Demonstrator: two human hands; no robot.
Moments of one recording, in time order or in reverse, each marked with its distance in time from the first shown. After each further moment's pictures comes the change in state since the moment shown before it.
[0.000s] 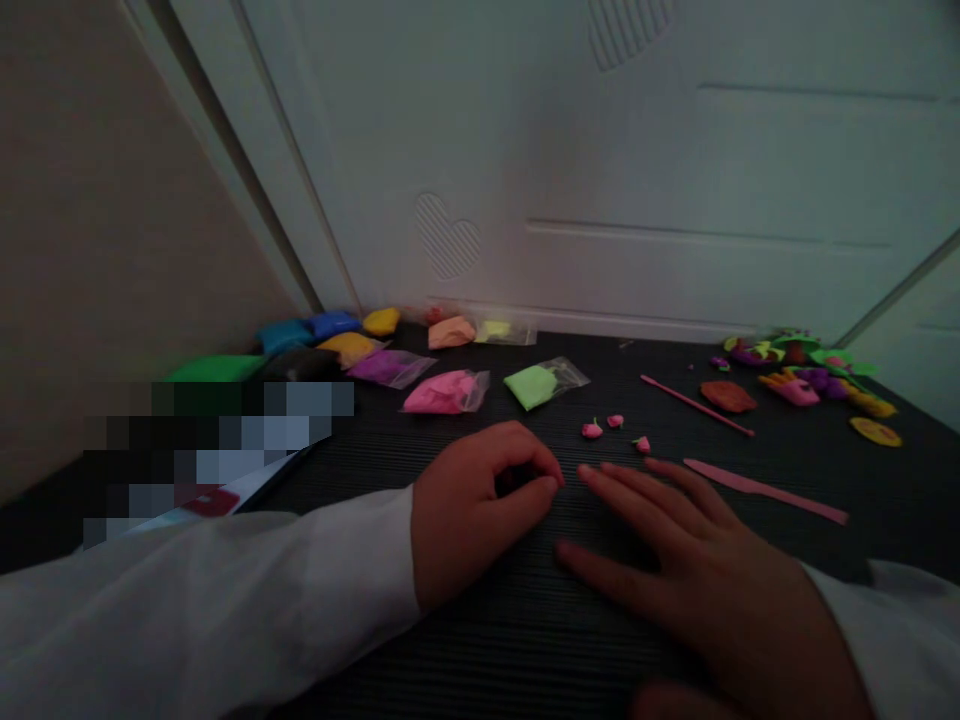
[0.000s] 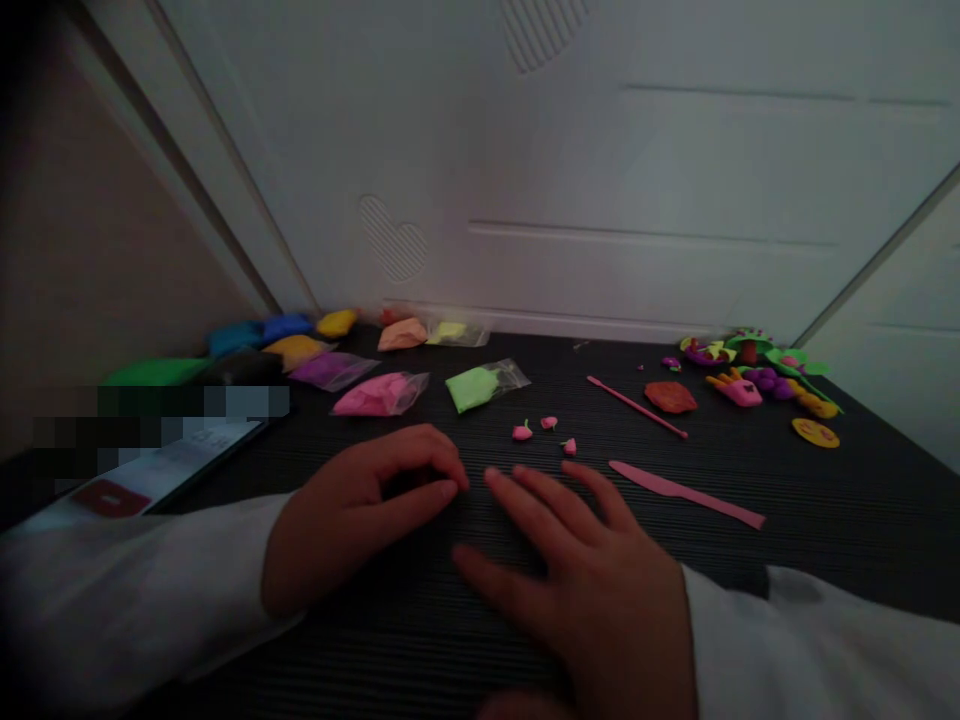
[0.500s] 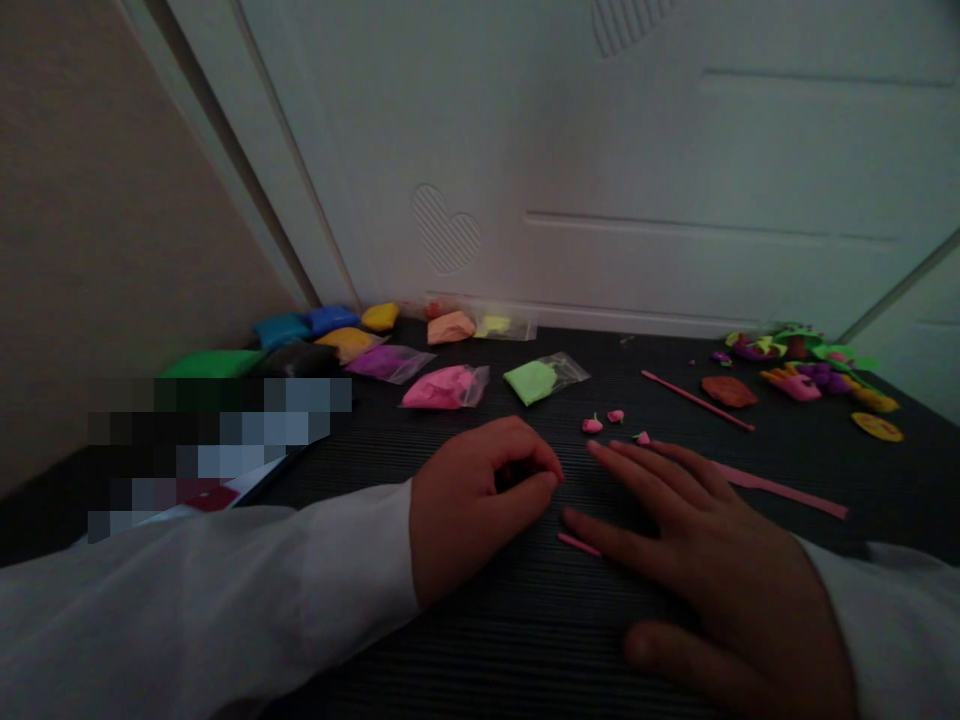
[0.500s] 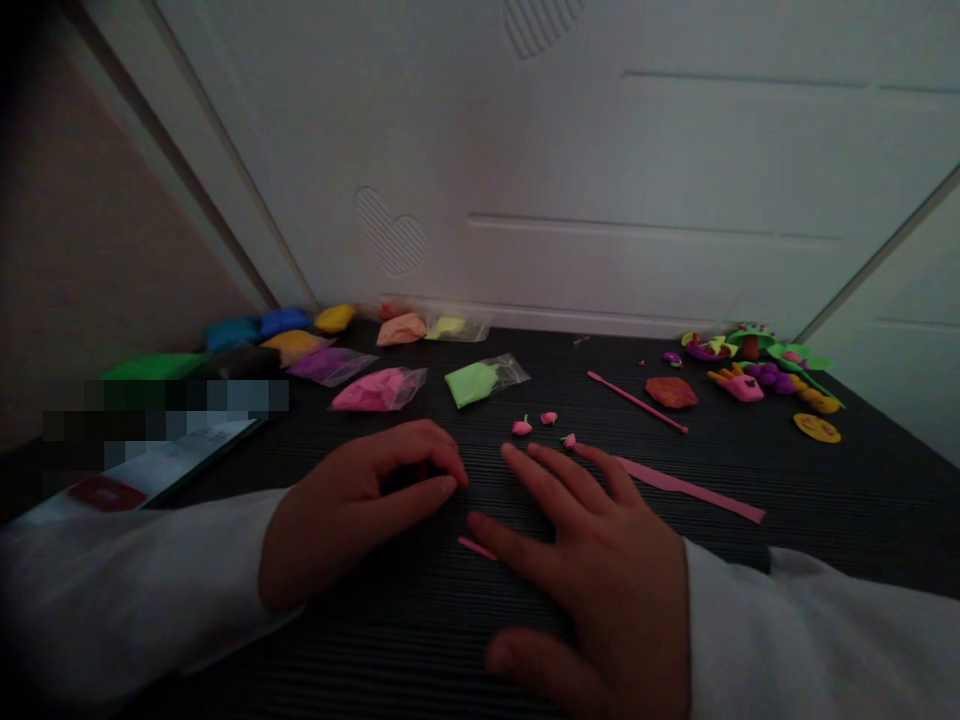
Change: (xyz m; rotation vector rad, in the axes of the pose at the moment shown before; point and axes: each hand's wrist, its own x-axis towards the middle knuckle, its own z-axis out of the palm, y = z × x) left_hand 0.000 0.000 0.001 -0.007 0.003 0.001; right_hand 0.001 0.002 -0.002 -0.013 0.035 0.073
